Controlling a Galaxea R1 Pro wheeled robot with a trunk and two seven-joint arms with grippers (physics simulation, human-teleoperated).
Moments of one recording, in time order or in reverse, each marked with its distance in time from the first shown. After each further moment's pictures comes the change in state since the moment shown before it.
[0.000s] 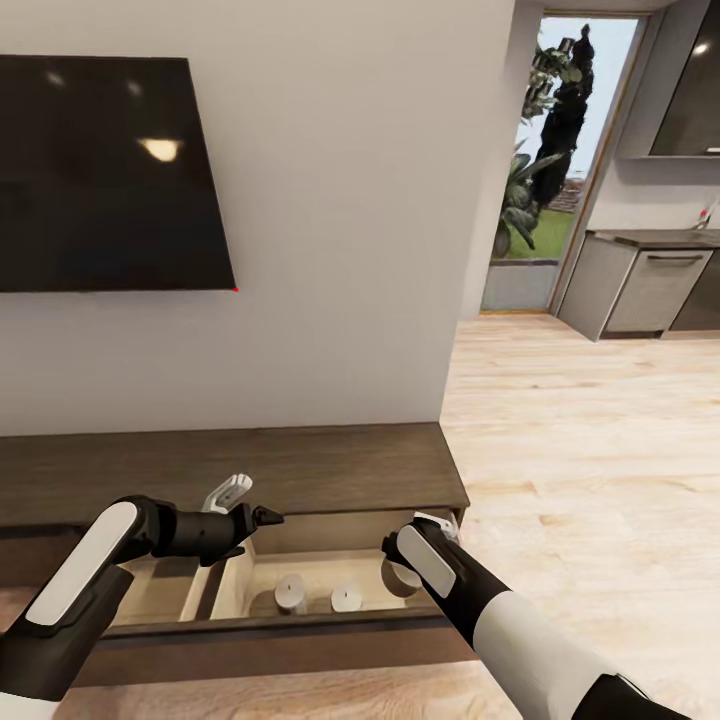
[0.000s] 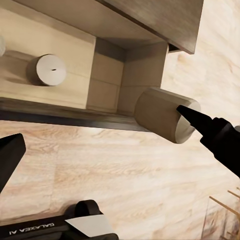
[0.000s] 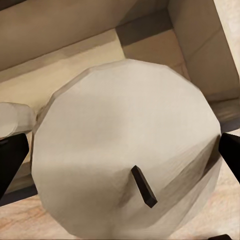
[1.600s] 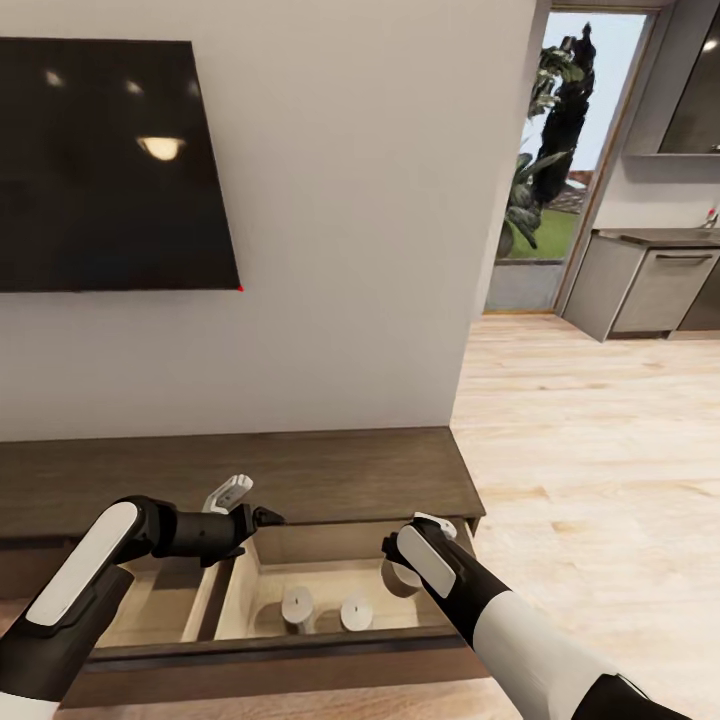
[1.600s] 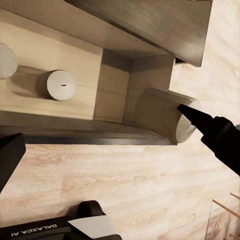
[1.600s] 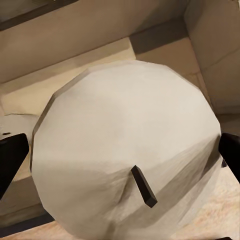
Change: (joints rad) left arm 0.000 0.001 -0.003 0.000 0.000 0.001 0.000; right arm 0.000 0.000 0.000 0.000 0.001 -0.001 0.000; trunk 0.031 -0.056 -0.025
